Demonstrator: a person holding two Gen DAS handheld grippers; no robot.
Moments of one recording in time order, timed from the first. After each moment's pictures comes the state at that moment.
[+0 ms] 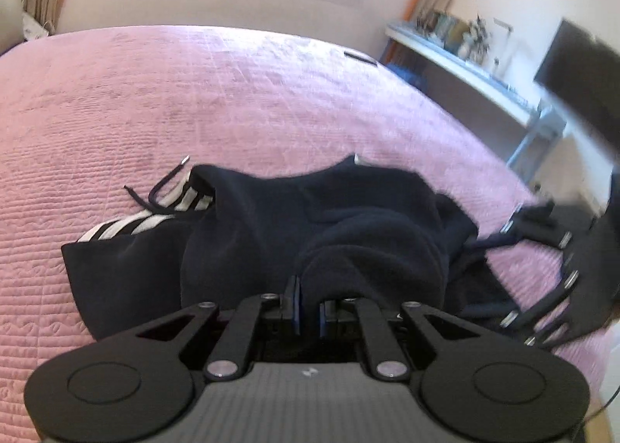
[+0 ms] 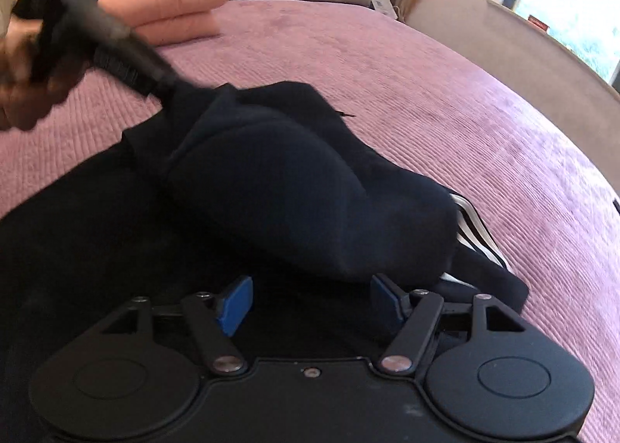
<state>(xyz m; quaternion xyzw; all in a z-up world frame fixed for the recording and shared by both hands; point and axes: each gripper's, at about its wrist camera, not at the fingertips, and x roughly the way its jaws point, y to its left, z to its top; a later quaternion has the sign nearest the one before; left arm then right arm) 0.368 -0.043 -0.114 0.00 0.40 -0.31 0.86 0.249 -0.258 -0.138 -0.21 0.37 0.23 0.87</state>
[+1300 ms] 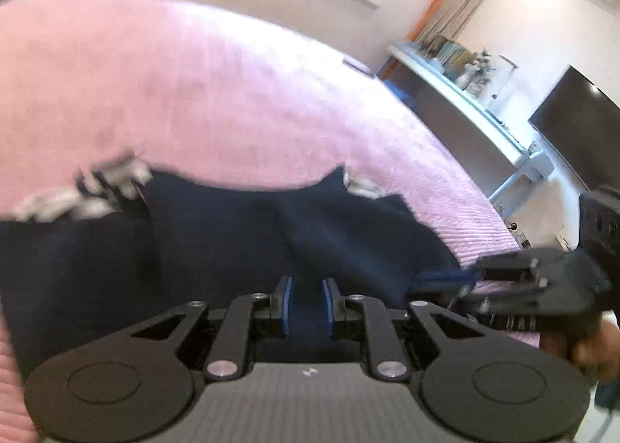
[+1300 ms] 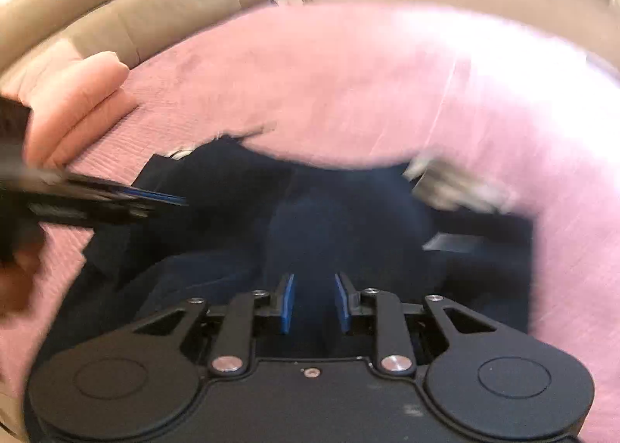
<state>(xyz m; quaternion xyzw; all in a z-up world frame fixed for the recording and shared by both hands) 0.400 -0.091 -0.165 -0.09 0.43 -0.33 0.84 0.313 -0.292 -0.166 0.05 0.49 0.16 0.86</state>
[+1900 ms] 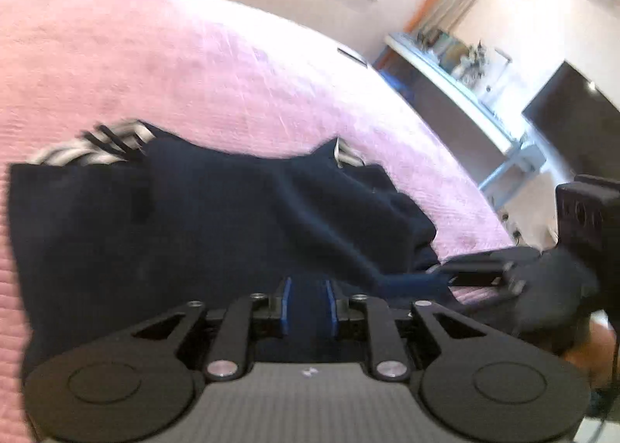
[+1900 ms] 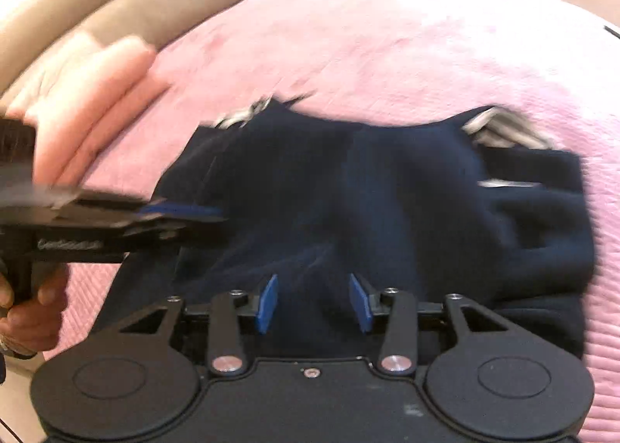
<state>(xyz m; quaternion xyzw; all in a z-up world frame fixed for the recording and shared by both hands) 0.346 -0.083 -0.159 -0.08 0.44 -0.33 0.83 0.299 -0.246 -0.169 0.04 0.51 0.20 0.84</state>
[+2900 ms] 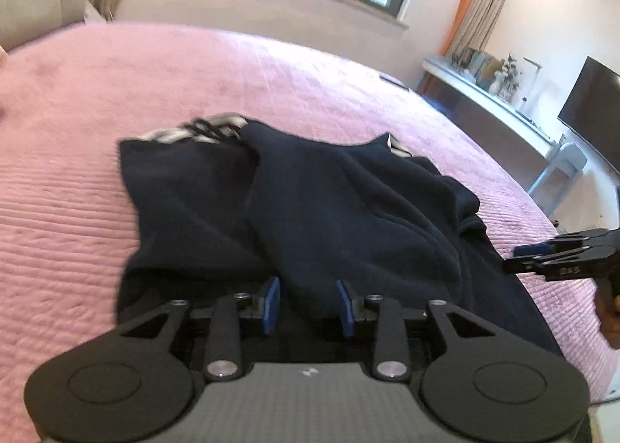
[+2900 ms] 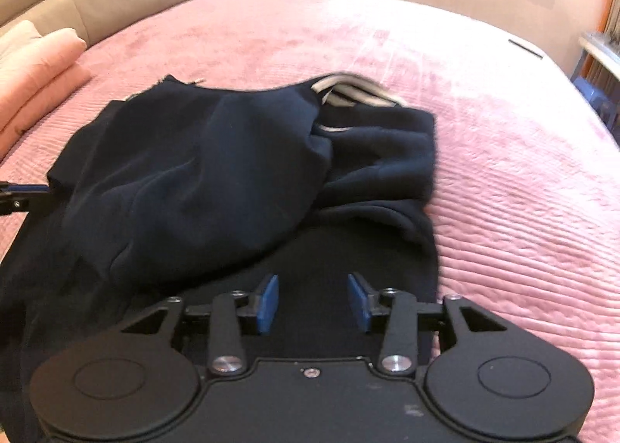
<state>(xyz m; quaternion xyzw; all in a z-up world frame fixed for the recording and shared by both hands) 0.239 0.005 -0.164 -0.05 0.36 -0.25 0.90 0.193 -0.345 -0.153 -0.02 0.43 0.05 0.90</state>
